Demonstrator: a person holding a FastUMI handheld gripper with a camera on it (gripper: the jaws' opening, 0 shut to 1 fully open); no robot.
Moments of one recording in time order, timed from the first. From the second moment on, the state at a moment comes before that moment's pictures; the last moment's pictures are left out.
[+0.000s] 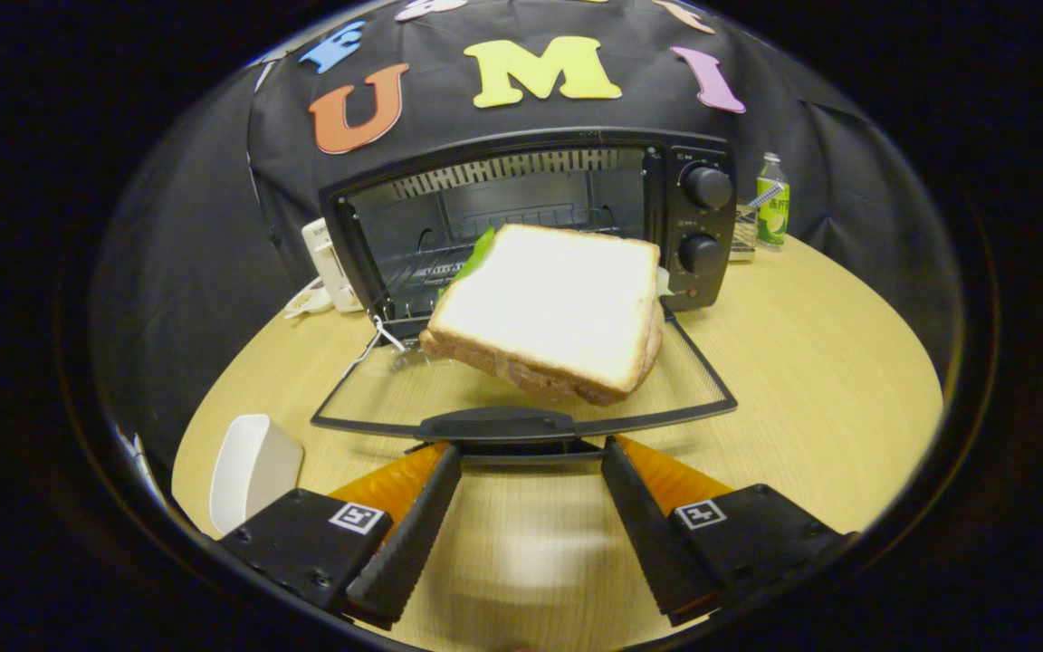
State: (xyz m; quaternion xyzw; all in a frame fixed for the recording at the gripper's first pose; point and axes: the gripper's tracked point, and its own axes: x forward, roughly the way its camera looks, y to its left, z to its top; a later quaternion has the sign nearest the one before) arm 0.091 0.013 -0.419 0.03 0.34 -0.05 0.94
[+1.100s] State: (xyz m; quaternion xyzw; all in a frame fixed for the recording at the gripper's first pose) arm 0.186 0.013 -0.253 0.06 0.15 -0.02 0.99
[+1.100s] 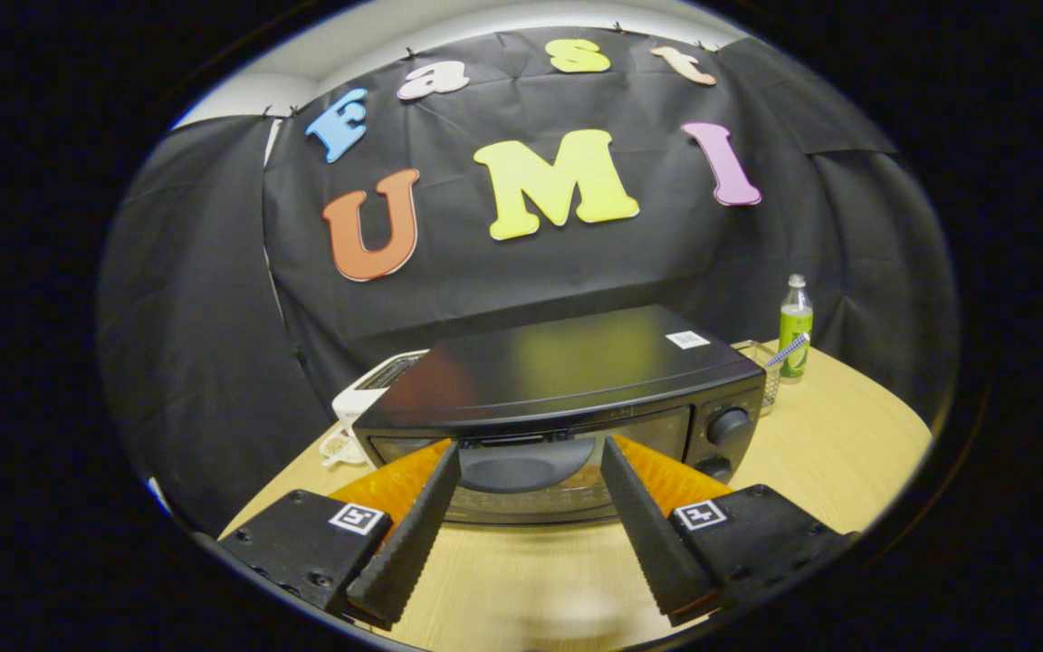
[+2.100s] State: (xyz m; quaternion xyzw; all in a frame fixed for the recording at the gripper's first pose) arm -0.042 -0.012 -0.100 0.00 -0.04 -0.06 1.00
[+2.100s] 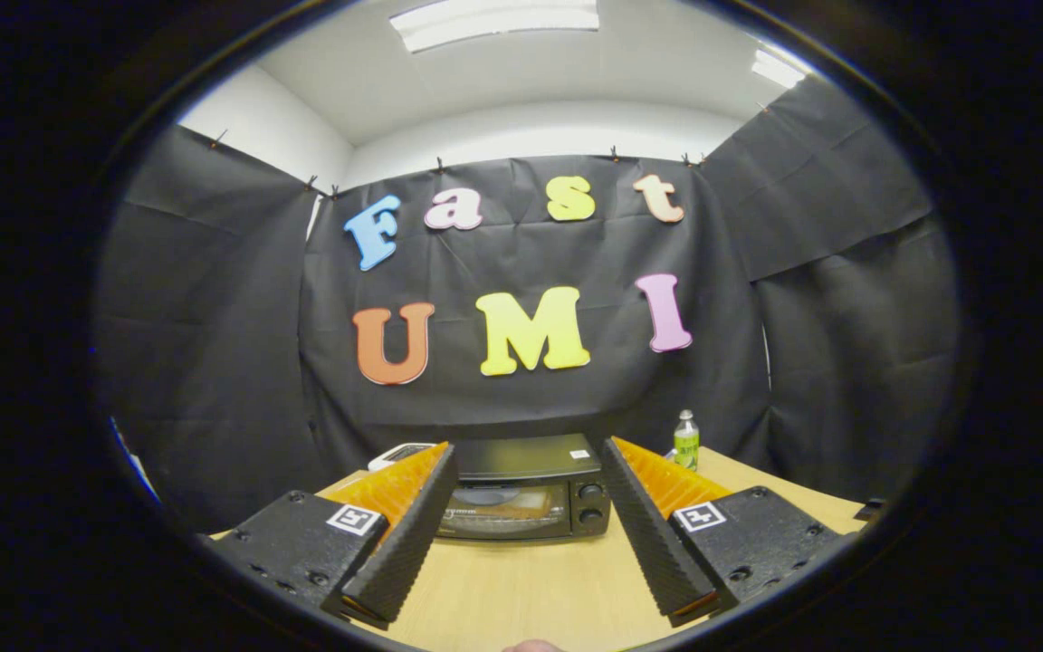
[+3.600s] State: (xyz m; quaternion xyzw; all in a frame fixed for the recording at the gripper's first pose) arm -0.055 0.009 -0.142 -0.05 0.01 -0.11 0.99
